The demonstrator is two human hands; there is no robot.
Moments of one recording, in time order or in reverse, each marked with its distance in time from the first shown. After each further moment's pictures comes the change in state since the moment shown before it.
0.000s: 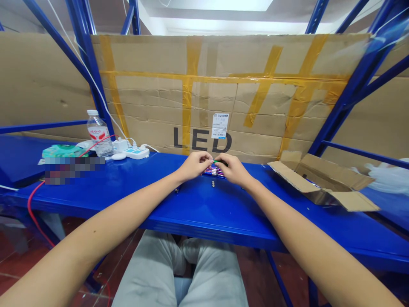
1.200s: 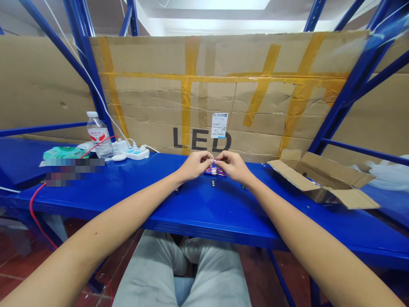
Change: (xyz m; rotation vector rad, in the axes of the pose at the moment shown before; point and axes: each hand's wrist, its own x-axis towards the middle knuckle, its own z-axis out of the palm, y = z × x) left_hand 0.000 0.005 0.000 0.150 0.013 0.100; right_hand 0.001 -0.007 -0.003 0.277 0.061 0.197
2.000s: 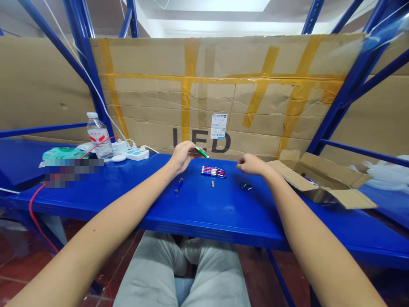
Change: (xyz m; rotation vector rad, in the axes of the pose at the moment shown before) left_hand 0.017 -0.020 -0.025 -0.817 0.359 -0.231; right_hand 0.009 0.026 -0.066 -0.707 -0.289 0.516
